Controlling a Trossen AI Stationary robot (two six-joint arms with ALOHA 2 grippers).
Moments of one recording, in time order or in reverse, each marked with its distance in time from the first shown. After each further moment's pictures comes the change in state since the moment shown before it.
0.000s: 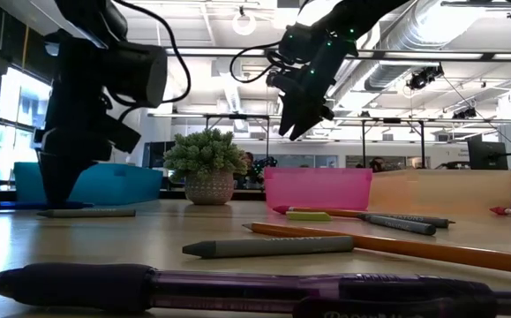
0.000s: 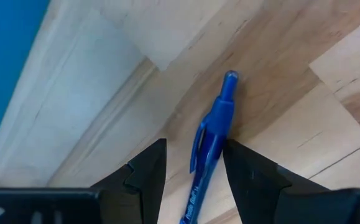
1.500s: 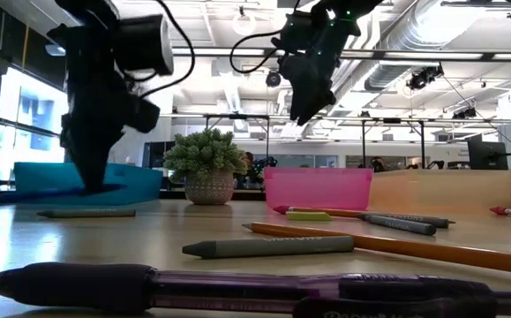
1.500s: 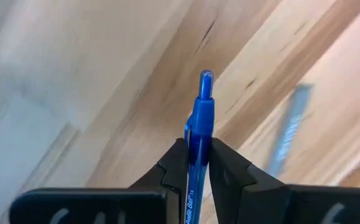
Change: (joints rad) left arm 0.041 -0.143 -0.007 0.197 0.113 0.104; right arm 0.002 0.001 0.158 -0.280 -0.066 -0.150
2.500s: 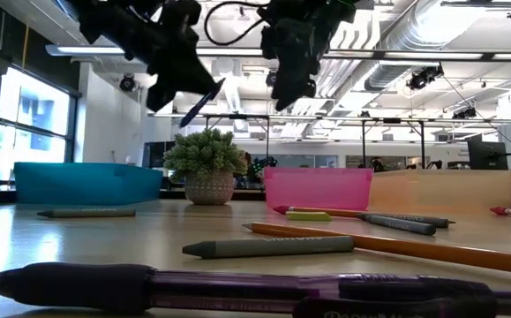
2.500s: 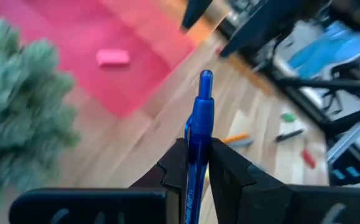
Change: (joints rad) left arm 0.238 -0.225 0.003 0.645 0.081 0.101; right arm 0.176 0.000 0.000 0.058 -0.149 -0.010
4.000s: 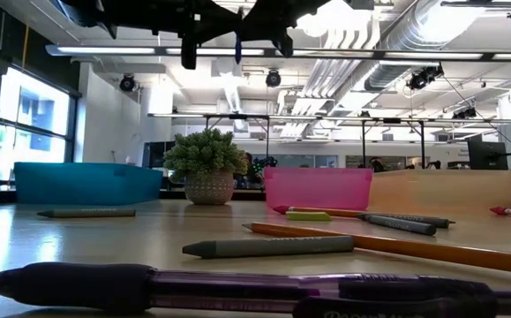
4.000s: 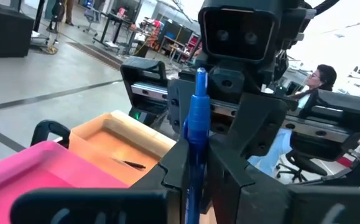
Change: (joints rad) left arm 0.061 0.000 0.000 0.560 -0.028 0.130; right arm 0.052 -0.105 0.001 0.400 -0.038 0.185
